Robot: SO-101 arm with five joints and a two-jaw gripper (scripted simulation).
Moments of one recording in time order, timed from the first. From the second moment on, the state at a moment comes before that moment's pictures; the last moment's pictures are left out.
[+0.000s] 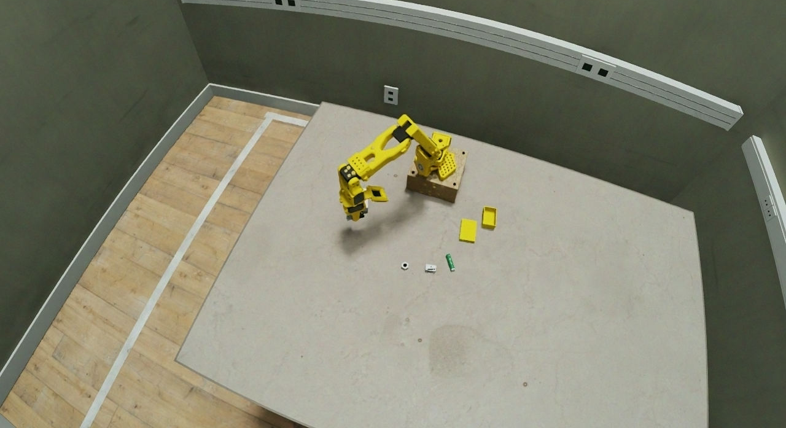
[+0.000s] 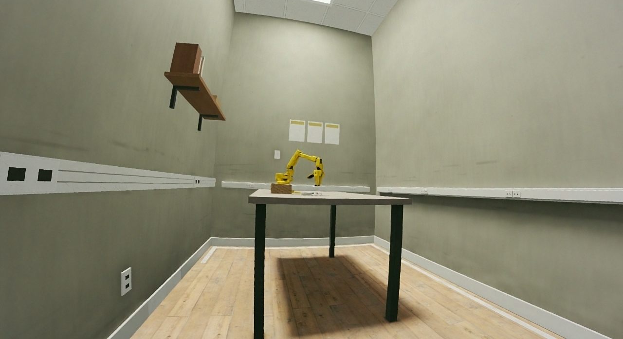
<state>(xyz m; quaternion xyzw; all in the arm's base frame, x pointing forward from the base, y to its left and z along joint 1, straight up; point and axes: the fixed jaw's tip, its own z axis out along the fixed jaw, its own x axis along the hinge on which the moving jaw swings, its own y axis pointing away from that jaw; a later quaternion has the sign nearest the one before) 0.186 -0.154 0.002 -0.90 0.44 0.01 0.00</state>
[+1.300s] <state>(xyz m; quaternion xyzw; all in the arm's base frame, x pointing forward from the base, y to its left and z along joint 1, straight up) 0.198 -0.127 0.002 -0.87 0.50 0.01 0.00</state>
